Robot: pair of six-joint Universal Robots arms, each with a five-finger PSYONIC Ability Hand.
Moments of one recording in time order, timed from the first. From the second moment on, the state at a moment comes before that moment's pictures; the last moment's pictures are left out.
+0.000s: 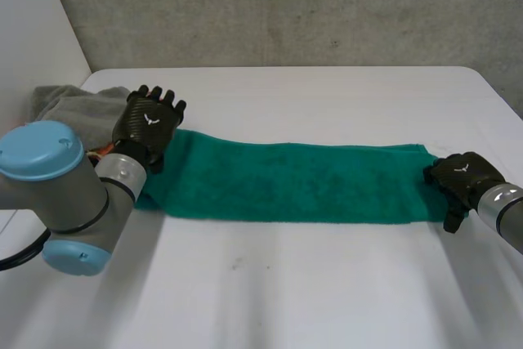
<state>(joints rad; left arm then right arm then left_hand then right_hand) 4.36 -2.05 -1.62 3.64 -1.51 3.81 1.57 -1.06 1.64 -0.08 1.30 2.42 0.19 0.20 0.21 0.20 0.05 0.38 0.43 0.44 0.44 0.25</state>
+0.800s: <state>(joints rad) 4.36 -1.93 -1.70 3.63 -1.52 3.76 1.47 -1.13 1.50 -0.14 1.35 2.06 0.19 0.20 0.21 0.20 0.05 0.98 1.17 1.18 1.19 0.99</state>
